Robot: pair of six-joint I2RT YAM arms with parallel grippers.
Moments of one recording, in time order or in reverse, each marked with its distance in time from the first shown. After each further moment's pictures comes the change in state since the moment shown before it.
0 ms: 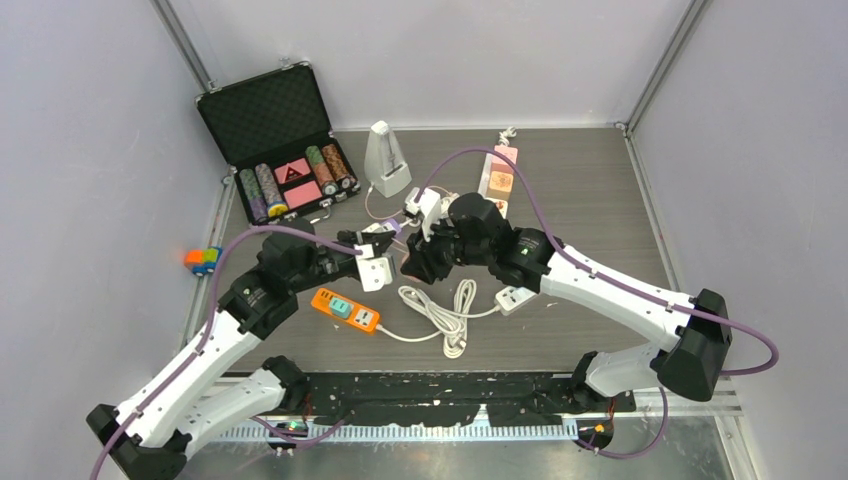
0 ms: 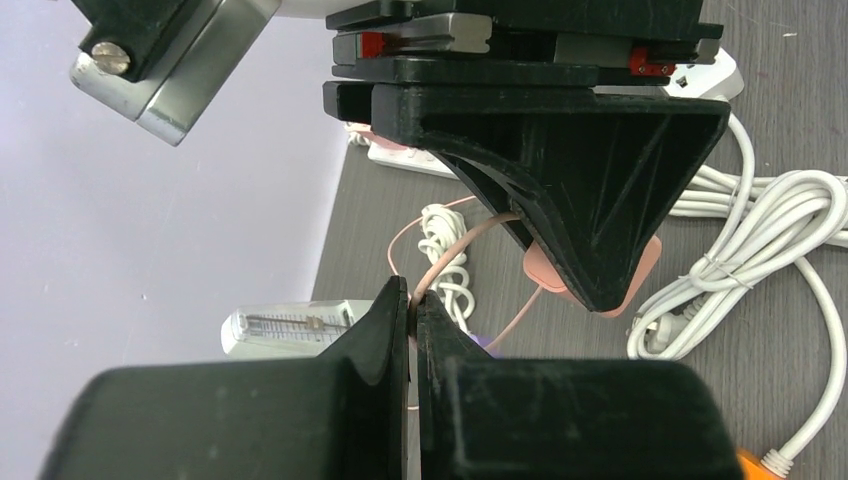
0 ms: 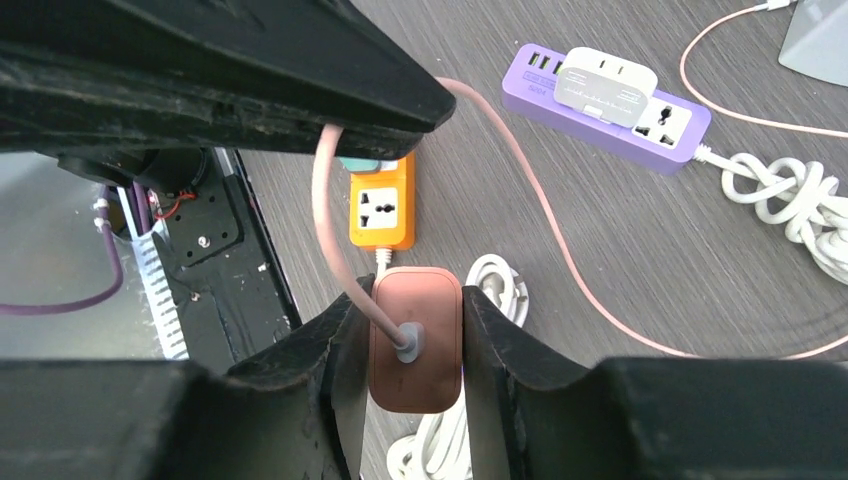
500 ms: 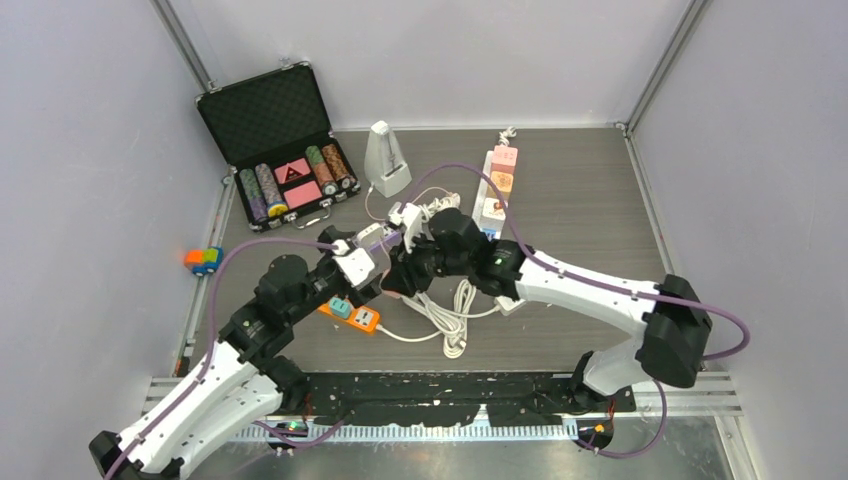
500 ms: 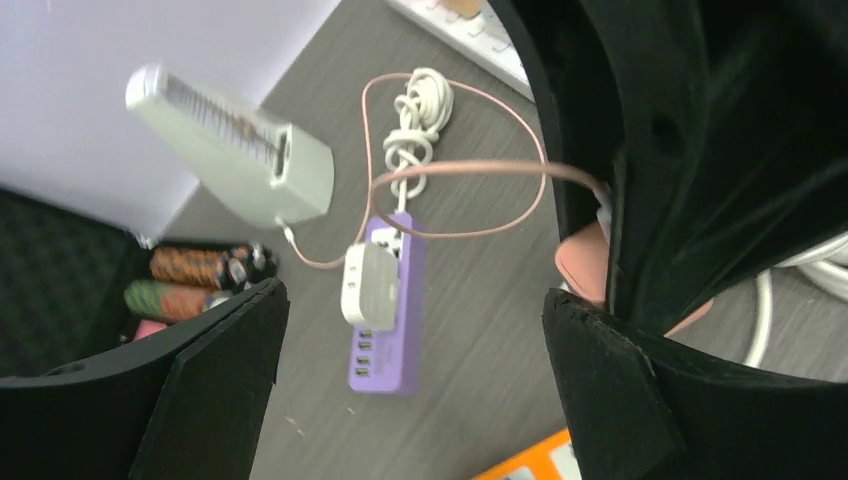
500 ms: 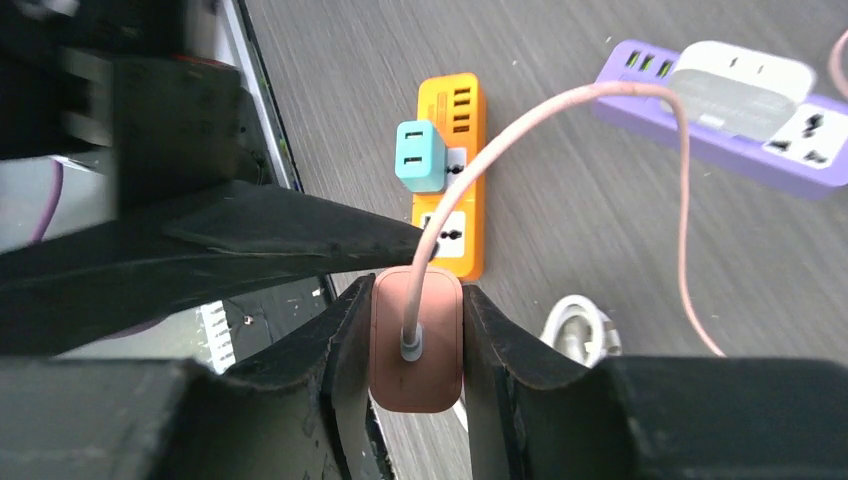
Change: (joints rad) left arm 0.002 -0.198 -0.284 0.097 -0.281 -0.346; right arm 0.049 0.077 -0.067 0.188 -0.056 0.114
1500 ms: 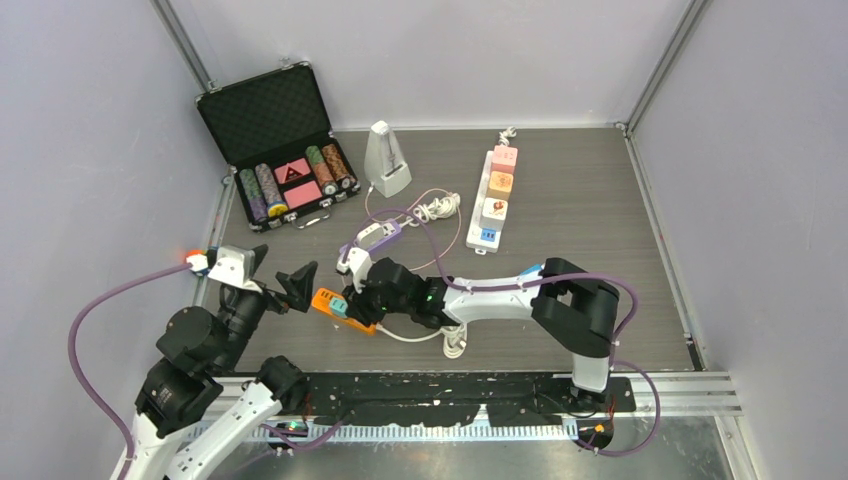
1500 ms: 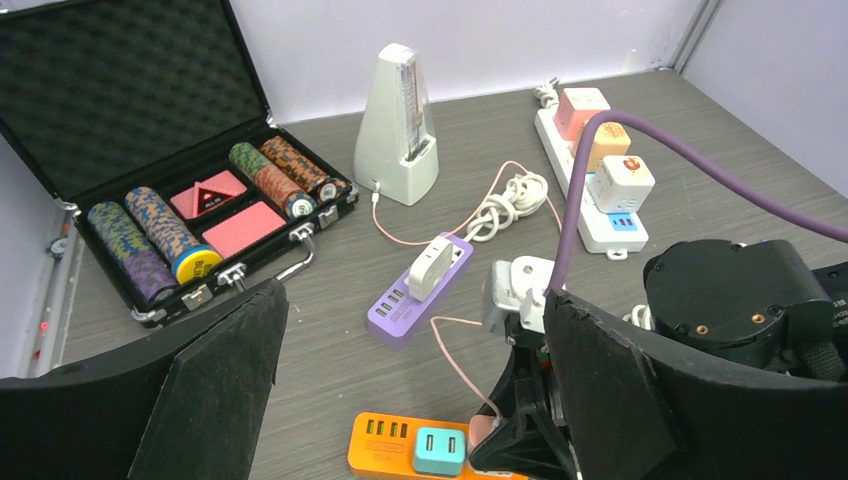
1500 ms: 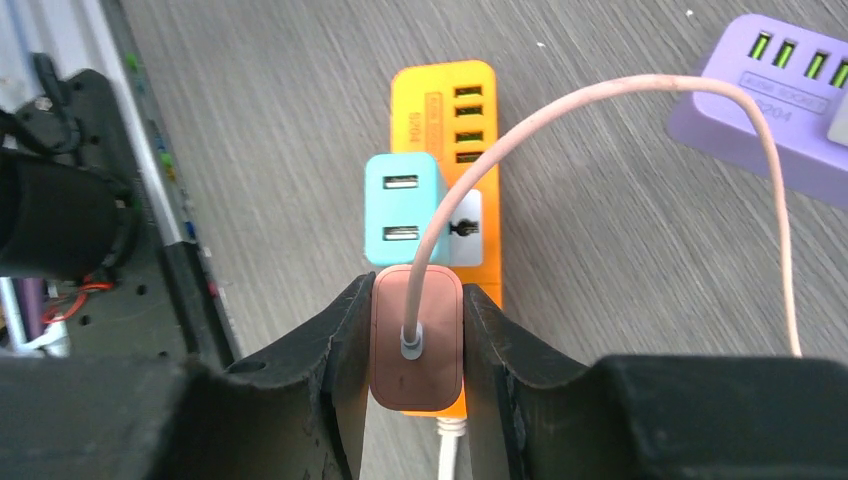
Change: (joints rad) left arm 0.002 -0.375 0.248 -0.396 -0.463 -0.578; right arm 0.203 0.433 0.025 0.349 0.249 0.018
